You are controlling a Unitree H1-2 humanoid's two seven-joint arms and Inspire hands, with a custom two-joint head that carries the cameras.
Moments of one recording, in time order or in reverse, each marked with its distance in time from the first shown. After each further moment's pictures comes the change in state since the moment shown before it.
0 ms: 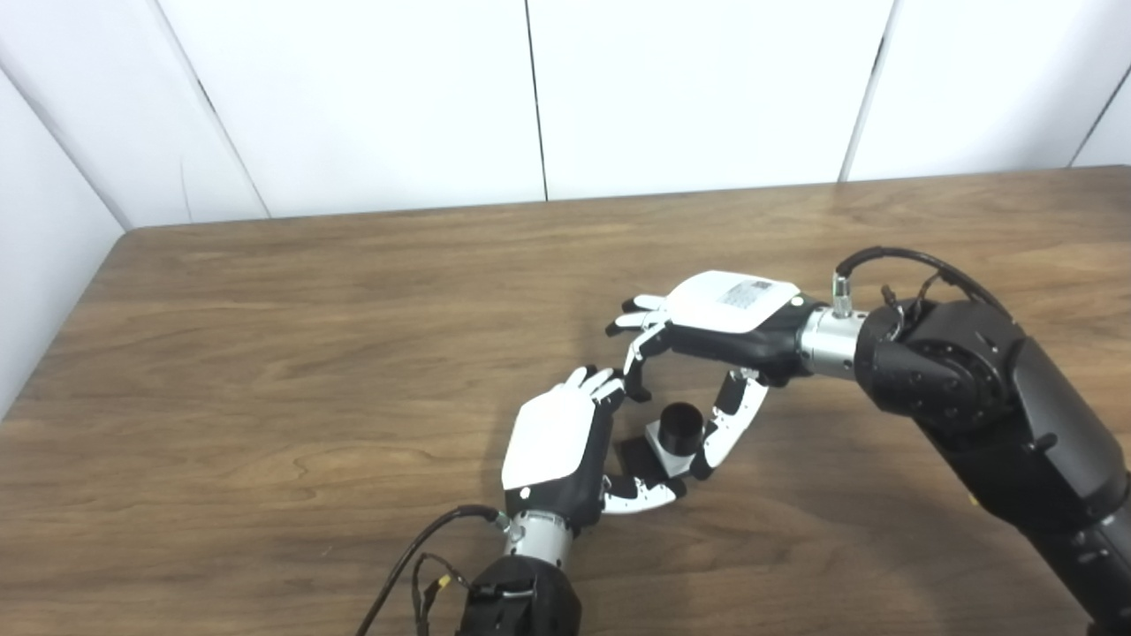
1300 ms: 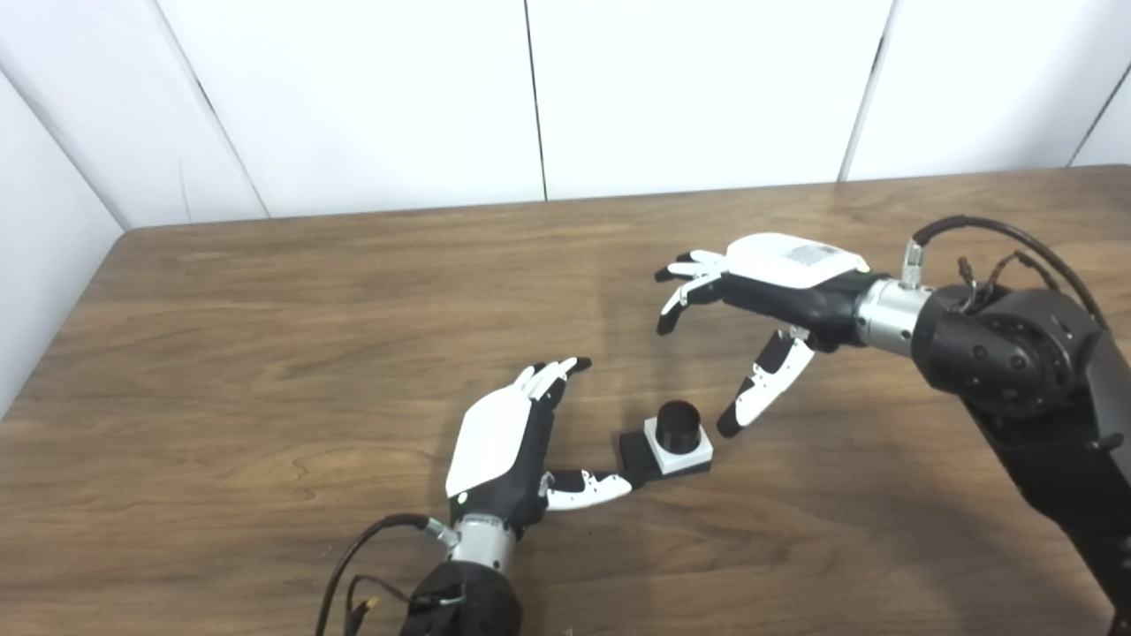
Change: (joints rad) left arm 0.056 0.034 0.164 -0.150 -0.173 -0.016 -0.057; right arm 0.049 -0.036 -0.144 -0.048 0.050 0.149 -0.010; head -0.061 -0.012
